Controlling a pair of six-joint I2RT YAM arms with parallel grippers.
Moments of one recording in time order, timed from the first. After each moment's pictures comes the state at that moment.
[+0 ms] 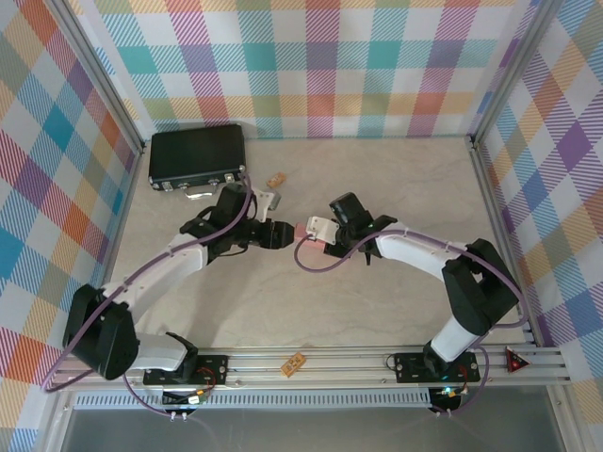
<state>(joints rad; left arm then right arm) -0.51 1.31 0.96 -0.40 0.36 -0.34 0.67 1.61 1.00 -0.33 -0.01 -0.74</state>
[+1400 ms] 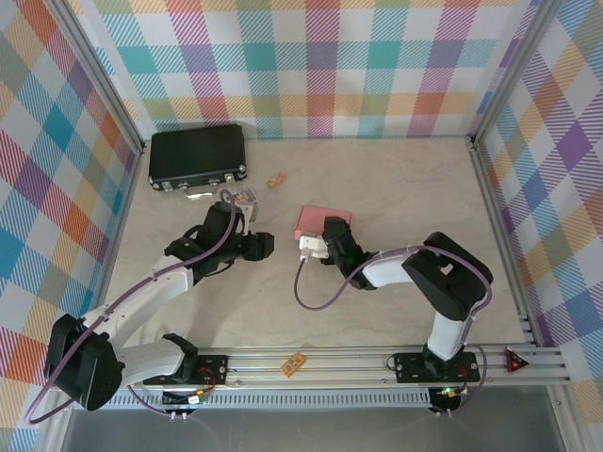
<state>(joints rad) -0.51 1.15 0.82 -0.45 0.09 -0.37 0.79 1.78 0.71 0.46 0.38 -1.03</state>
